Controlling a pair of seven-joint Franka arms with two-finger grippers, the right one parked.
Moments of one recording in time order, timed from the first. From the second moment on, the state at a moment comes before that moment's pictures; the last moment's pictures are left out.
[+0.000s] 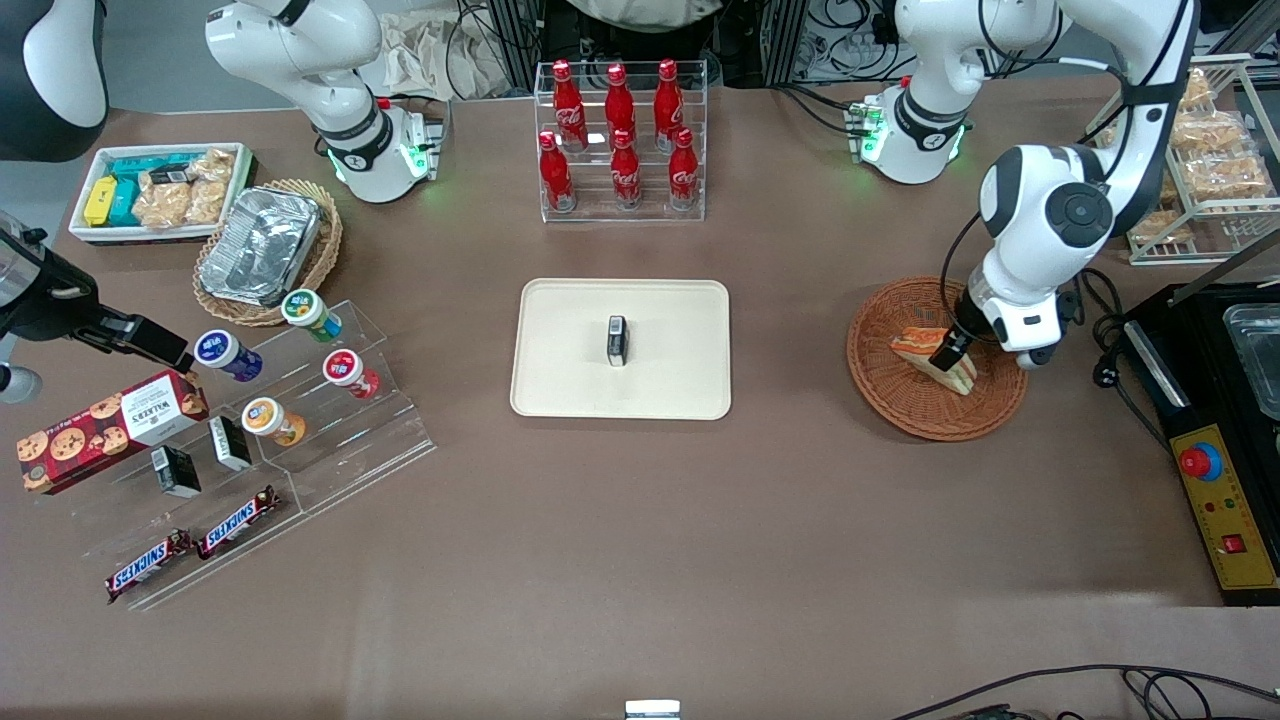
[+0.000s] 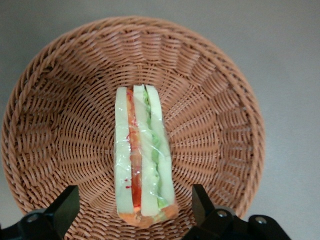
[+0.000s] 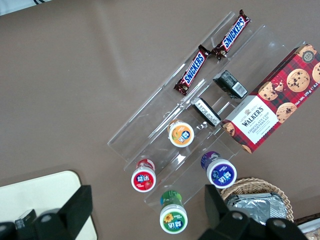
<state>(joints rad) -0.10 -0.01 -0.02 -2.52 0.02 2.51 -1.08</state>
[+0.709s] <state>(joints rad) -0.10 0.02 -0.02 -2.57 0.02 2.61 -1.10</state>
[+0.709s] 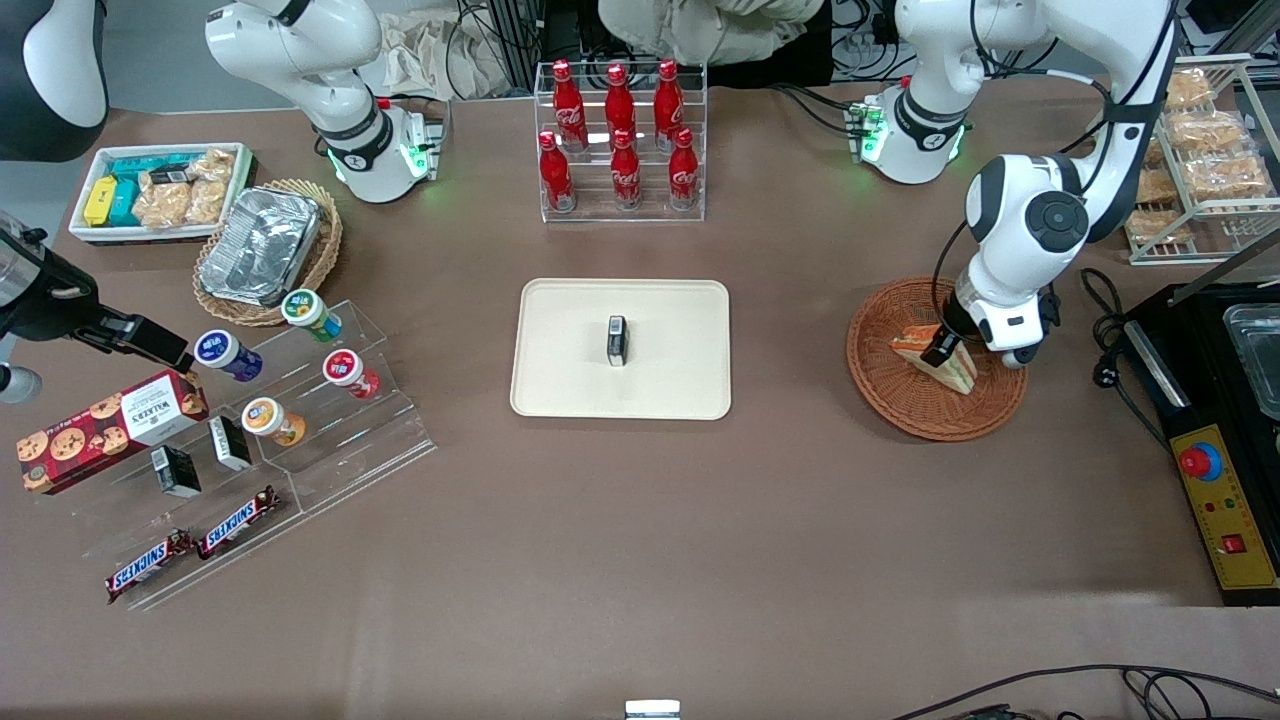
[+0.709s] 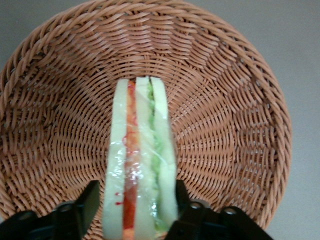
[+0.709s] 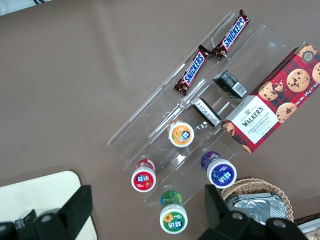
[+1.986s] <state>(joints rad) -0.10 -0.21 -0.16 -2.20 0.05 1.79 -0.60</state>
